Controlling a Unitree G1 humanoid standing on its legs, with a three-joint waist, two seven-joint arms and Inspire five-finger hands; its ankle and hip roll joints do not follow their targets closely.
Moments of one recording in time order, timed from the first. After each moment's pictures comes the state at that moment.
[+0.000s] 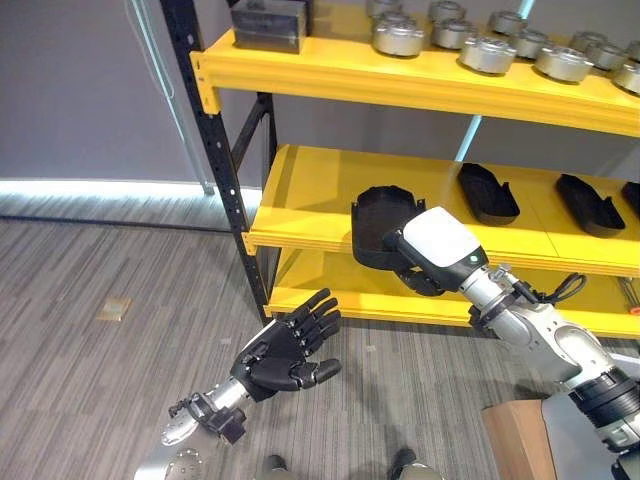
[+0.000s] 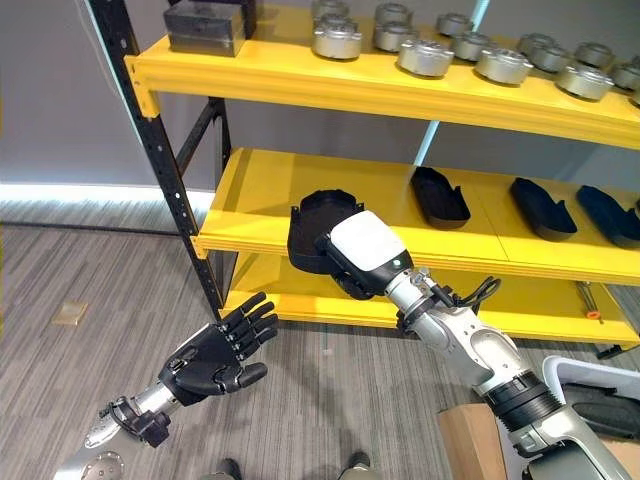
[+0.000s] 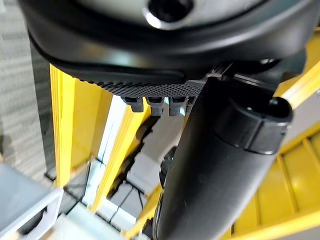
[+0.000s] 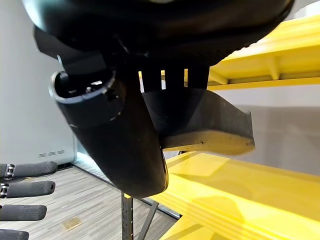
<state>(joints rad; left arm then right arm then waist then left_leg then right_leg) 0.18 0.56 -0.22 0.04 -0.94 -0.07 -0.60 -0.42 -0.79 0.42 0.05 -0.74 -0.29 -0.18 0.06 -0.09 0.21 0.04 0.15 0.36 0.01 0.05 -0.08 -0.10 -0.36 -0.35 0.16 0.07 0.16</state>
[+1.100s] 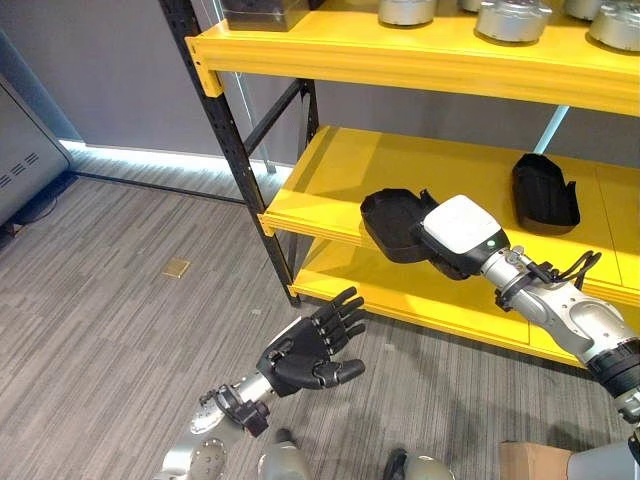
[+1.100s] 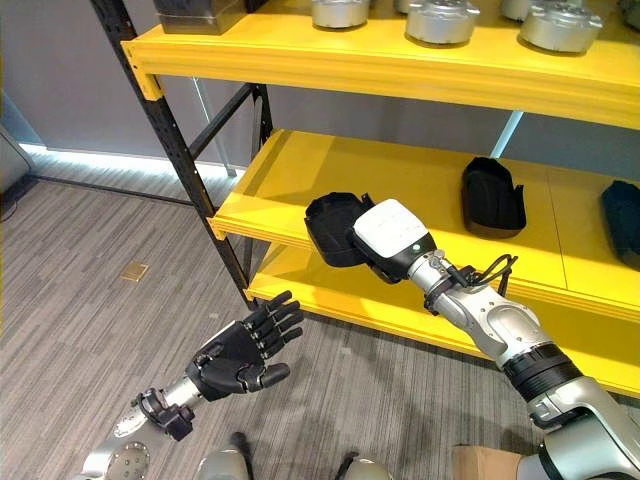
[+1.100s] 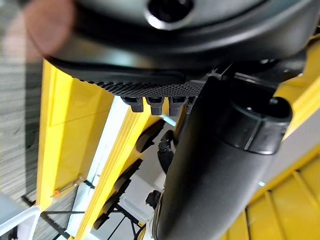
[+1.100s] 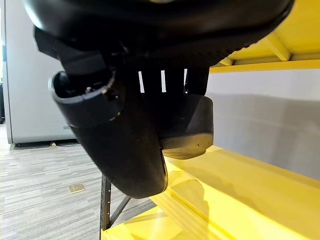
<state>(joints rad) 0.10 0.50 -0.35 0.08 -0.96 -0.09 -0.62 -0.57 -0.86 0.51 0.26 -0.82 -0.28 -0.21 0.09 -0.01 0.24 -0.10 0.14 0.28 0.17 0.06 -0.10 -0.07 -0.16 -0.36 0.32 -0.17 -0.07</state>
